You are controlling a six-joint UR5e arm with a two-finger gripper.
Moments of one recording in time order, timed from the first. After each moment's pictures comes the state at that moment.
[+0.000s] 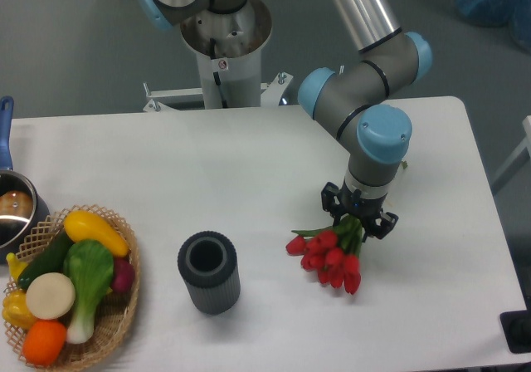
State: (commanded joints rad) arm 2.65 -2.00 -1.67 -0.87 1.50 1.20
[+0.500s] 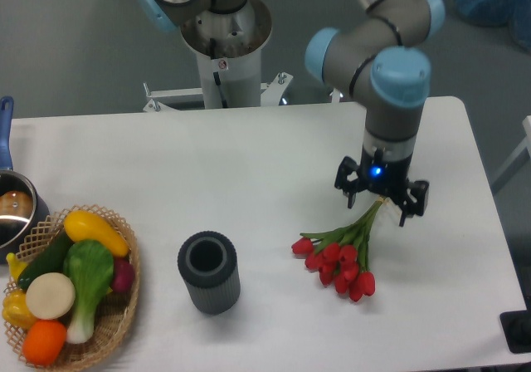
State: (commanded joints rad) arm 2.70 -1.78 -1.66 -0.89 1.40 1.13
